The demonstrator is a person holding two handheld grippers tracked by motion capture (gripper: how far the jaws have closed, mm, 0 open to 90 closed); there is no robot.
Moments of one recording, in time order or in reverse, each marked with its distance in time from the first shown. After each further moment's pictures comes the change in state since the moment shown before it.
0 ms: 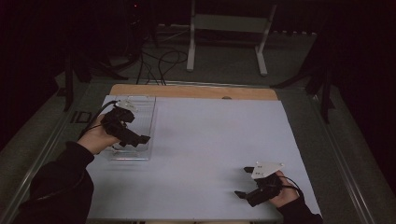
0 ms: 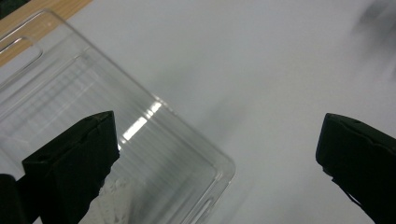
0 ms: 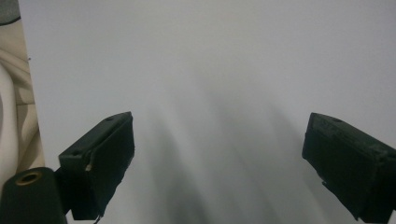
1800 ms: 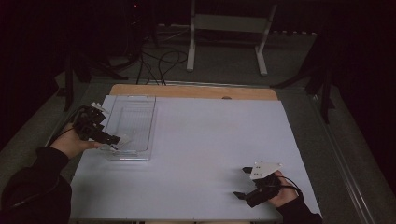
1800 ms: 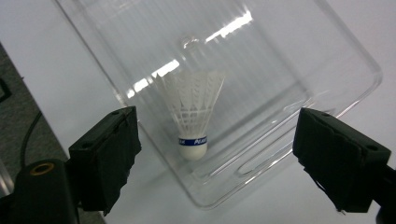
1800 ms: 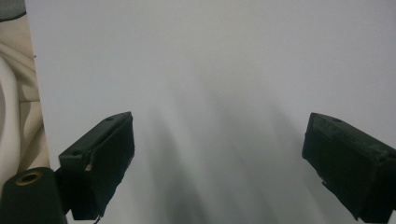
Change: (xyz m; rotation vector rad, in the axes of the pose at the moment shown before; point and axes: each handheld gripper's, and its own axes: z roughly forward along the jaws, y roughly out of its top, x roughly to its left) left arm 0.059 -0.064 -0.013 0.179 0.159 -0.240; right arm 0.002 0.003 0.002 0.010 0.011 -0.023
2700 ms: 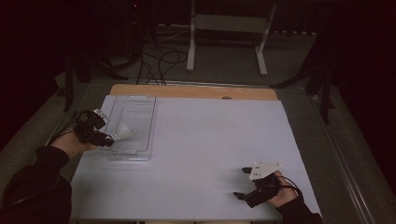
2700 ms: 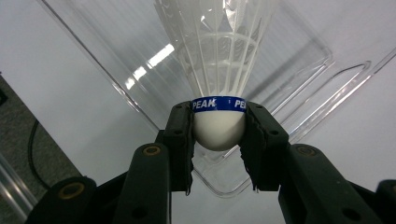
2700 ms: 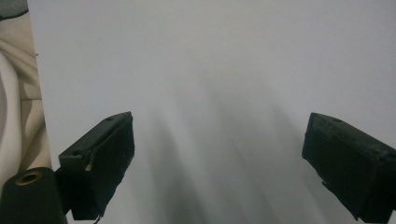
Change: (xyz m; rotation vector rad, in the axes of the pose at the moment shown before) left arm 0.011 -0.011 0.018 0.096 -0.028 0.099; right arm 0.000 0.000 0.001 0.005 0.007 -0.005
